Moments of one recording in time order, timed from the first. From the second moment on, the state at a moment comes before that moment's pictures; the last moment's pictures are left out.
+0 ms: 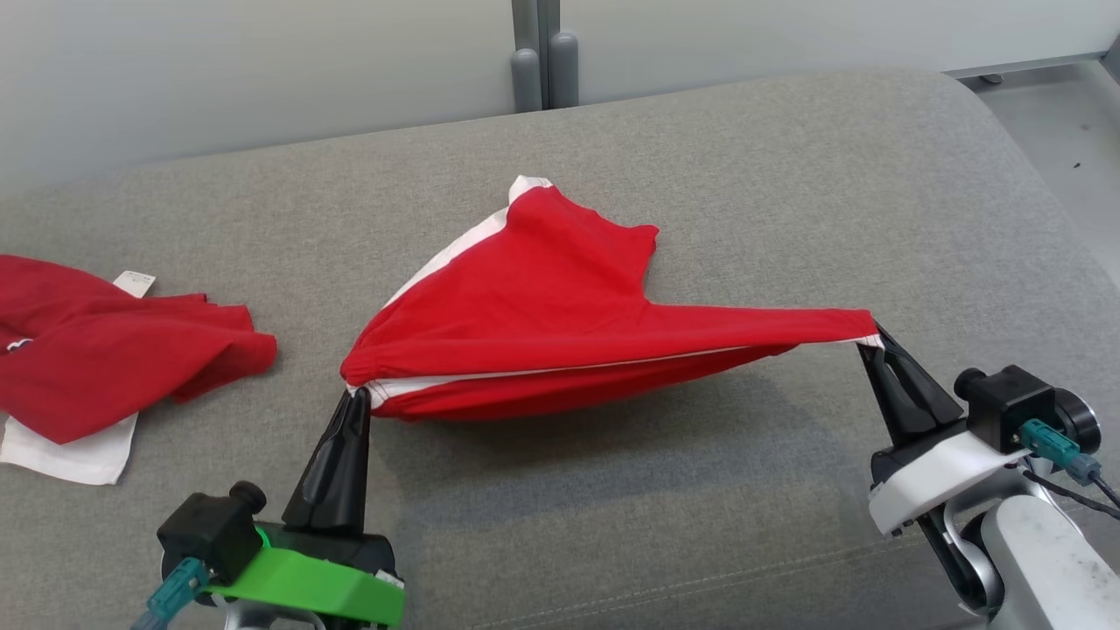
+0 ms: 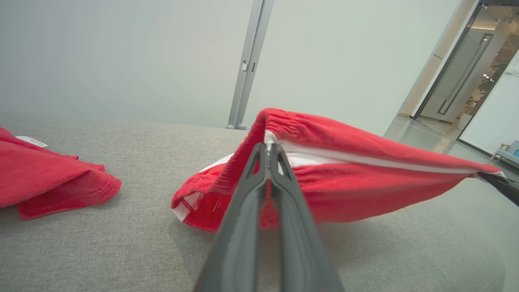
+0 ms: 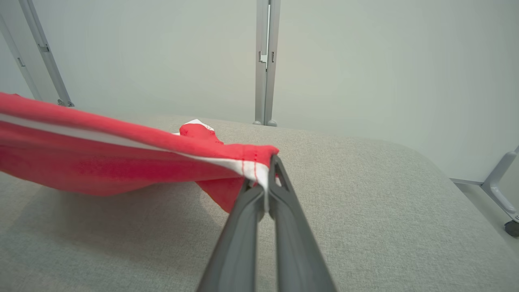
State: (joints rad) left arm 0.03 0.05 -0.23 0.01 -0.46 -0.07 -0.25; right arm -0.11 -0.27 0.29 0.21 0.23 0.08 -0.25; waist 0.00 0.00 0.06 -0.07
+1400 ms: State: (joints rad) left arm -0.05 0.05 -0.33 0.07 -0.60 -0.01 -0.11; right arm -0.54 -0.40 0.47 0.31 0.25 0.12 0.11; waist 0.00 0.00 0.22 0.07
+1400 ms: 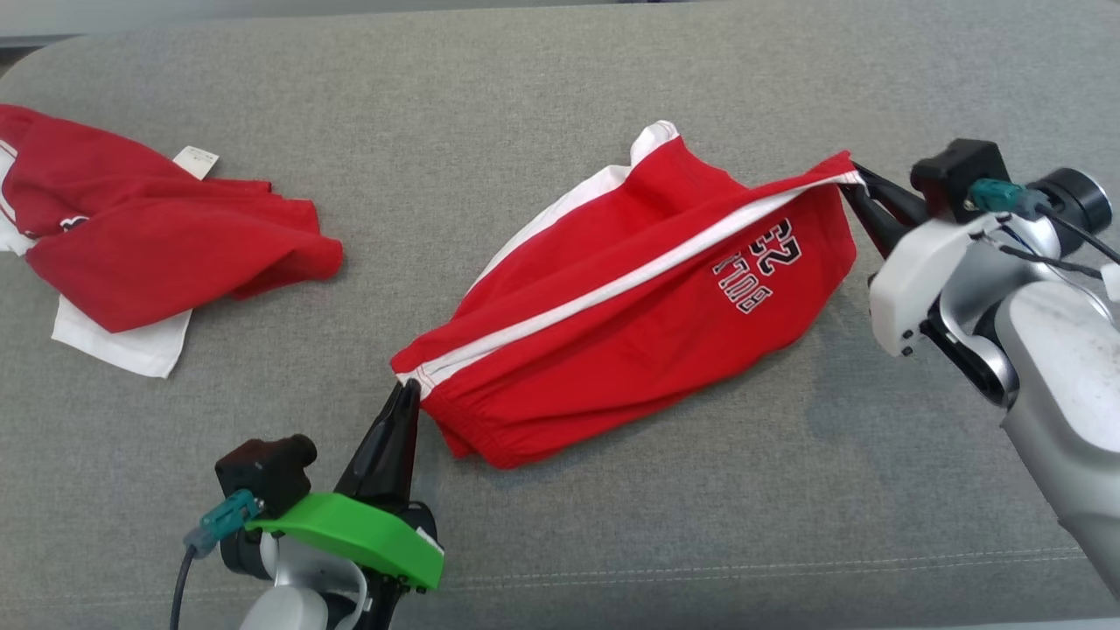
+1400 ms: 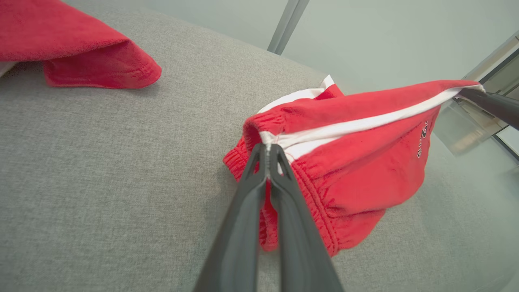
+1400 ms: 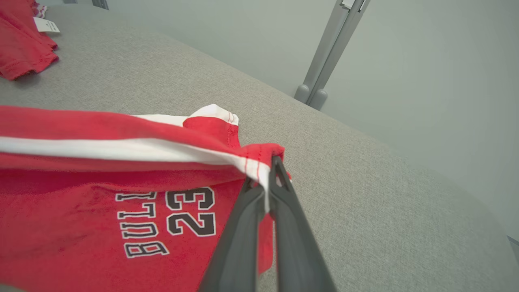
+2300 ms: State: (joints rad) left arm -0.31 0.04 -0.47 0.19 -0.80 0.08 -0.19; right arm -0.91 -0.44 0.71 0.57 0.40 0.12 0.23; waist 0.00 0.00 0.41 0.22
